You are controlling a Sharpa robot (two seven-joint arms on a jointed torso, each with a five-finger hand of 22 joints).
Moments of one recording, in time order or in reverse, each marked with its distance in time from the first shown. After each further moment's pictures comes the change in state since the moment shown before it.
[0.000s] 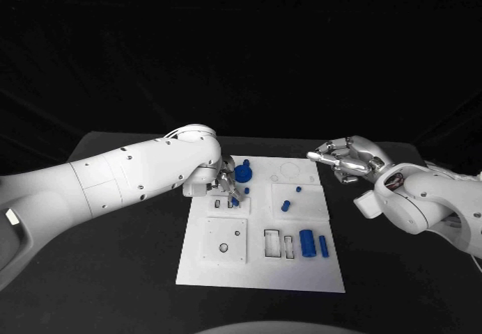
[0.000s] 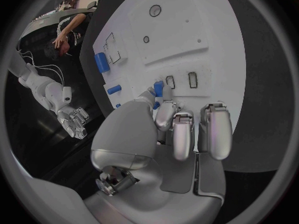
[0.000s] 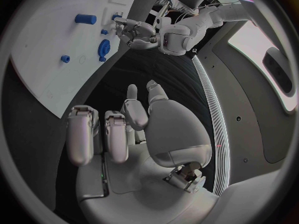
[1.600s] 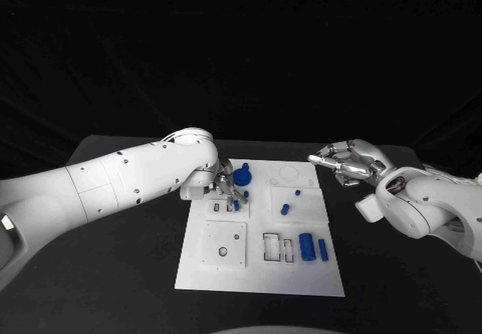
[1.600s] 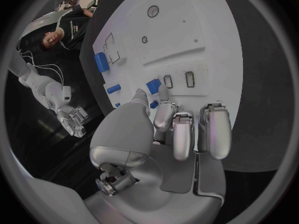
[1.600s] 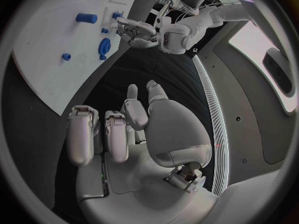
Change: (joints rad) left arm 0.001 -0.016 0.002 0.010 -0.002 -0.003 0.001; left_hand -0.213 0.025 -0.297 0.076 -0.091 0.025 -0.004 0.073 -0.026 -0.002 0.002 0.016 0.006 0.000 0.007 0.000 0.000 0.015 -0.004 0.004 0.000 0.000; right arm 0.001 -0.010 0.000 0.011 0.000 -0.010 0.001; right_hand -0.008 -0.008 0.000 0.000 0.000 0.003 -0.003 0.010 0.000 0.000 0.000 -0.001 0.000 -0.004 -0.004 0.000 0.000 0.000 0.004 -0.004 0.000 0.001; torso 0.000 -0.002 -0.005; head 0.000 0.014
